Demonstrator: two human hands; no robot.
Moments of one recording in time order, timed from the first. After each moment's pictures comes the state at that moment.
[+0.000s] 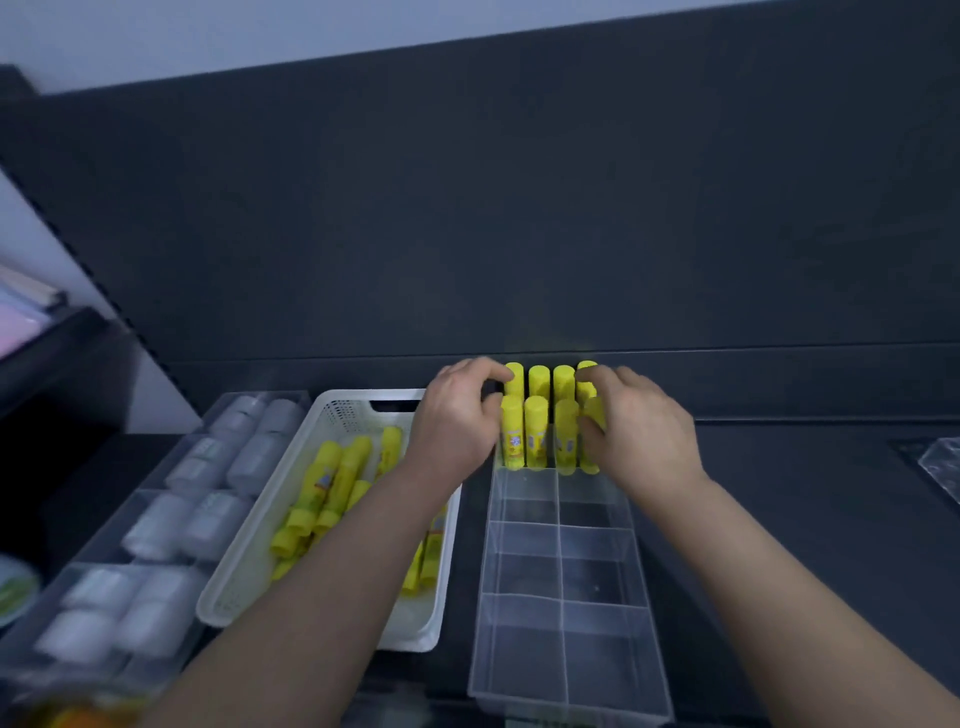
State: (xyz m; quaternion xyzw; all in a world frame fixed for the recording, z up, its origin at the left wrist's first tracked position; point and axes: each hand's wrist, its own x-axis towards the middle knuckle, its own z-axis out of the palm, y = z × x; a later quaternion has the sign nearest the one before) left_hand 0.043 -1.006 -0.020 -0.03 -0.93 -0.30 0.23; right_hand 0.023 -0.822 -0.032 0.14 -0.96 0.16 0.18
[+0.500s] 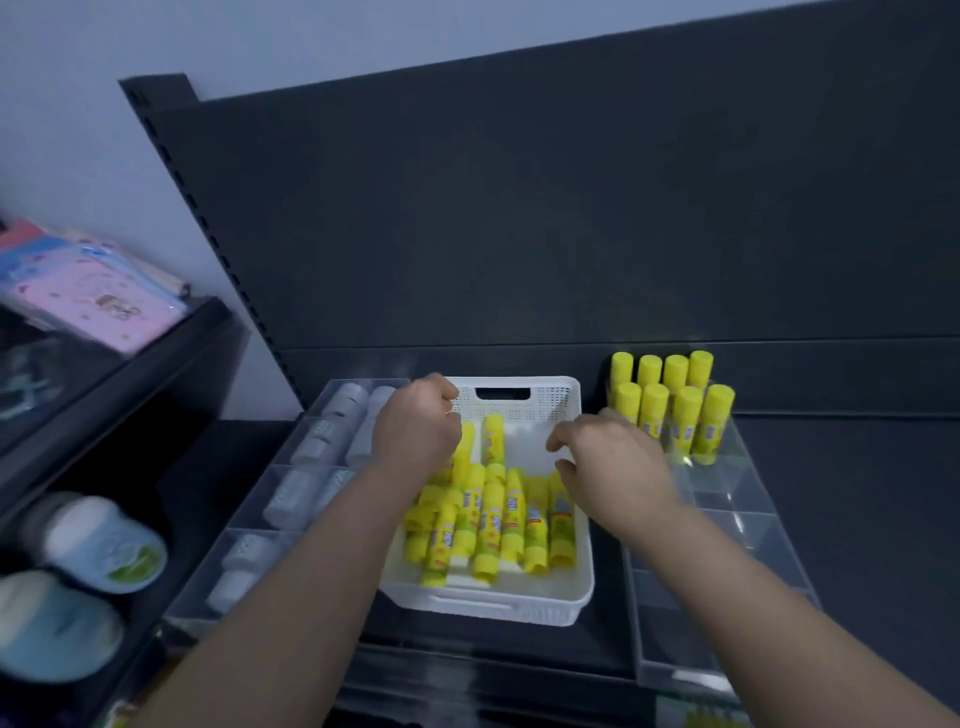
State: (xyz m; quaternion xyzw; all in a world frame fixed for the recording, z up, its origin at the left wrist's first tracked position) left_hand 0.087 -1.157 -0.026 0.15 -0.95 -0.24 0.14; right_hand 0.079 -0.953 -0.047 0.23 -0.96 0.13 0.12
